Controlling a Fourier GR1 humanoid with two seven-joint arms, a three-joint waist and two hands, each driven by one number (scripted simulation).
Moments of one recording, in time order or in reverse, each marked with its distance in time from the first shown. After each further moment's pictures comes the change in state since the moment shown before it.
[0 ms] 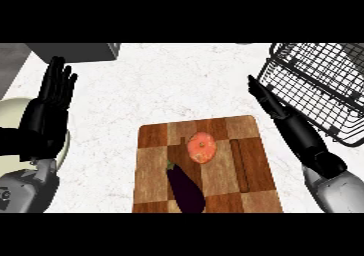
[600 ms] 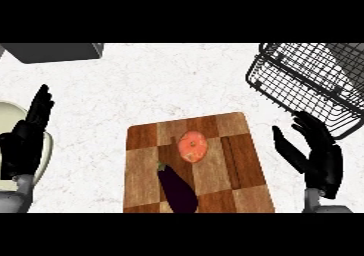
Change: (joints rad) left arm 0.139 0.138 0.006 0.122 -0.116 -0.014 0.012; right arm 0.284 0.252 -0.250 0.061 0.070 -0.641 0.128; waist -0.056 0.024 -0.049
